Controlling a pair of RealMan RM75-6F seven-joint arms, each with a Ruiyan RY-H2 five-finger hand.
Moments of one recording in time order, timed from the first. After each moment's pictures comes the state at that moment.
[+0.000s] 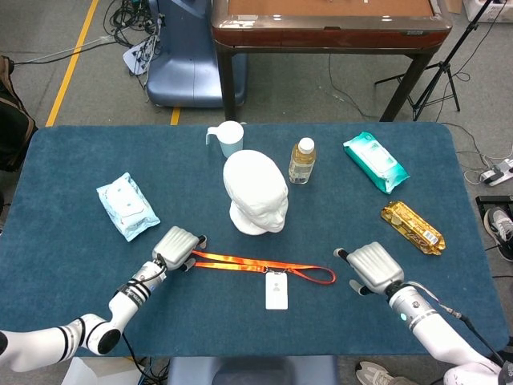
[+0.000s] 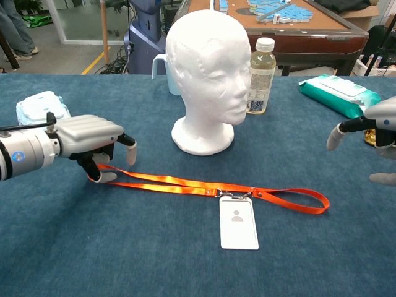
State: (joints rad) left arm -0.79 -1.59 -0.06 -1.33 1.20 0.86 0.37; right arm 0.64 -1.00 -0.07 -2.02 -1.08 0.94 -0.59
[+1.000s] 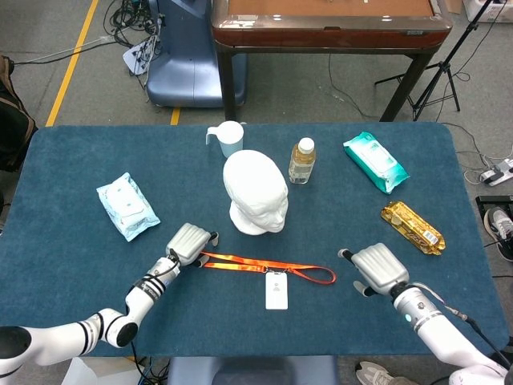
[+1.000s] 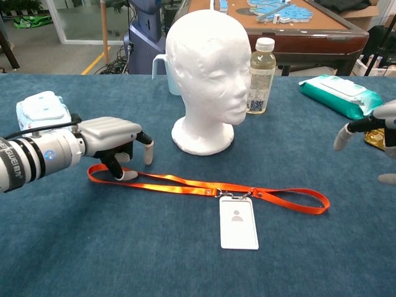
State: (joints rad) left arm -0.82 -1.69 -0.12 -1.23 1.17 0.82 0.31; right arm 0.63 -0.98 -0.07 -2.03 -1.09 0.94 -0.56
